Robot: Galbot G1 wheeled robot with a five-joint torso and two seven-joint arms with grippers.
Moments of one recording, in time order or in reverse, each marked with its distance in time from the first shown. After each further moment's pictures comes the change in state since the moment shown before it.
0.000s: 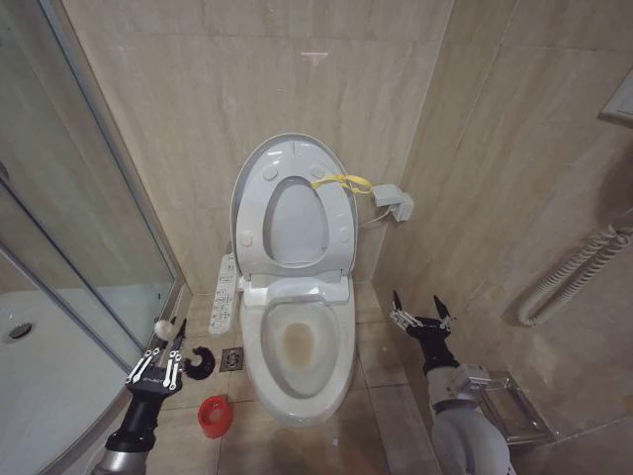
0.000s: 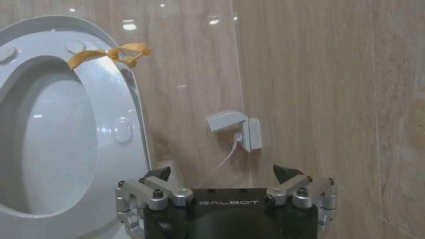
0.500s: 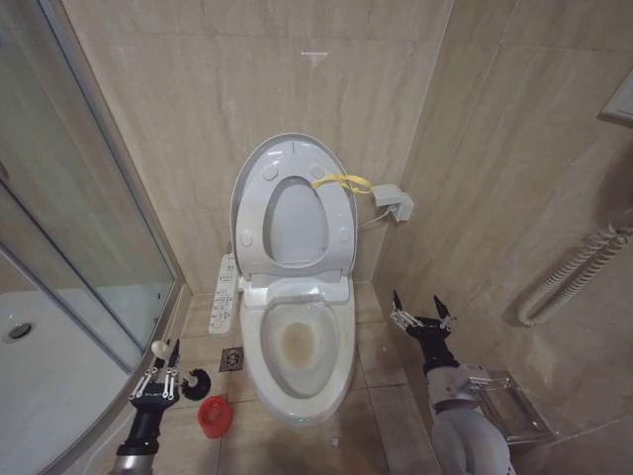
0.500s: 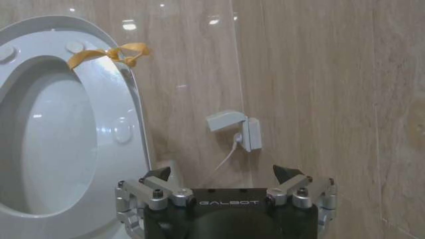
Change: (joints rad) left arm -0.137 -0.001 0.089 0.328 -0.080 -0.090 -0.007; right arm 0.000 0.000 0.000 0.000 0.000 0.000 0.000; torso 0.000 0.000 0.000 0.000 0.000
